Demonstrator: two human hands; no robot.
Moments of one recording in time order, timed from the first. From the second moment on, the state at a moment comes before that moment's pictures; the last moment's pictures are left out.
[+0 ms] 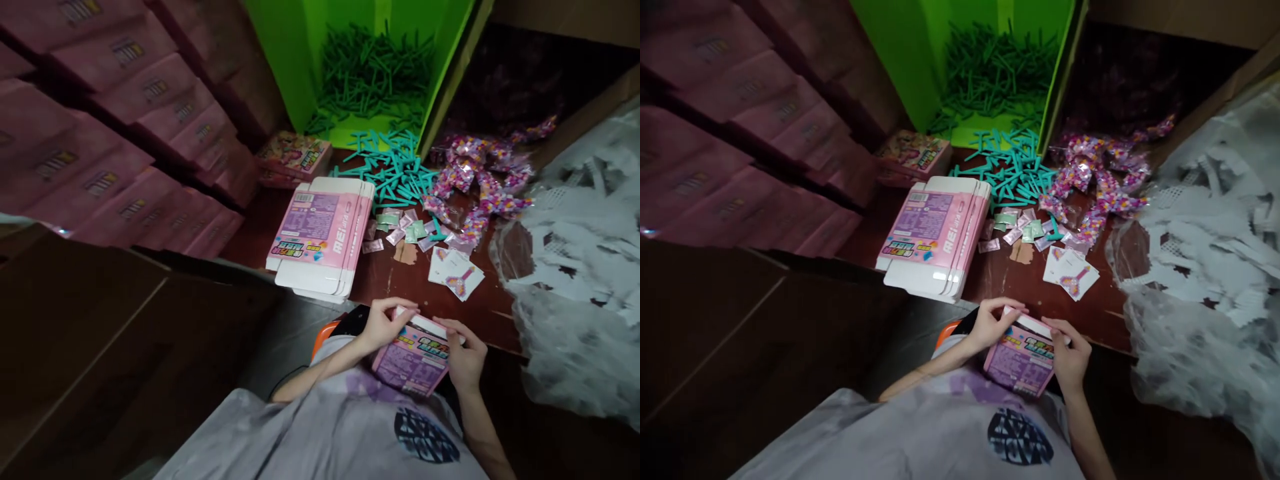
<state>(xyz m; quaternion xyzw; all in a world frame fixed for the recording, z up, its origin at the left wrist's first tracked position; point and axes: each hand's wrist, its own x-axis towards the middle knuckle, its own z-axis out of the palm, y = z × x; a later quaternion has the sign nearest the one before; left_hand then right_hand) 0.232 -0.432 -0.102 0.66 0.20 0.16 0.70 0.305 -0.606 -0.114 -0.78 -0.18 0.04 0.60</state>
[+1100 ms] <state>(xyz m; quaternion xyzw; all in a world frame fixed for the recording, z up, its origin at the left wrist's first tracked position) 0.176 -0.354 0.078 0.87 -0.14 0.33 0.33 0.359 -0.546 0.072 -0.67 -0.58 -0.16 0.44</state>
